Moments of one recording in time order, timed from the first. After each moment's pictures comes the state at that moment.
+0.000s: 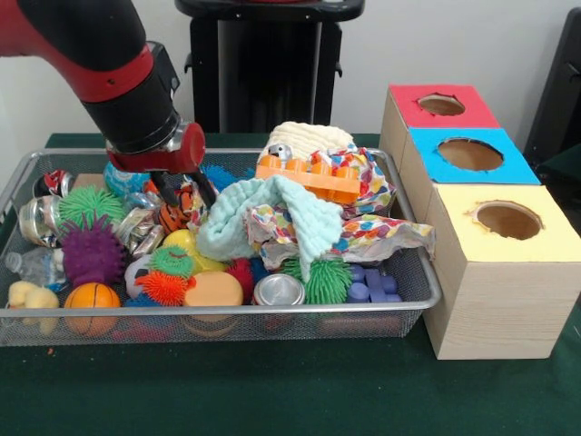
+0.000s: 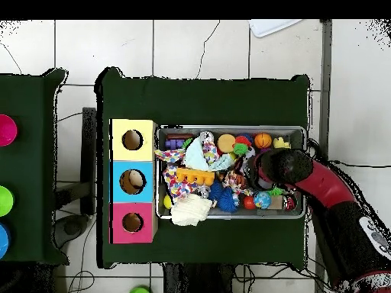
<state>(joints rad) -0.77 -0.47 0.32 1.56 -0.14 0.82 1.62</state>
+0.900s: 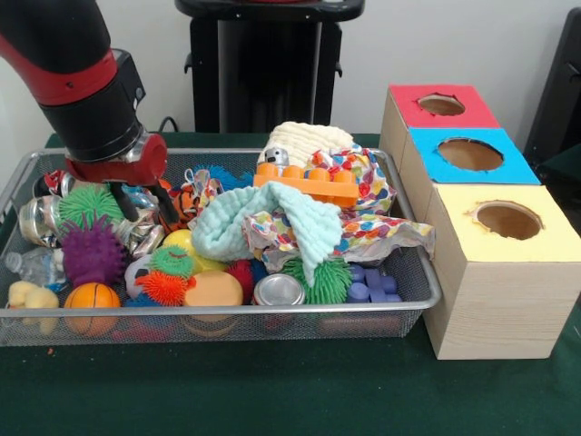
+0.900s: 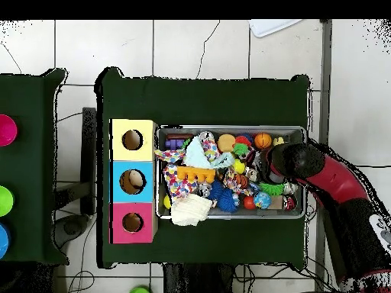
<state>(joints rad) -0.77 -0.46 0.29 1.47 -0.17 0.82 1.62</state>
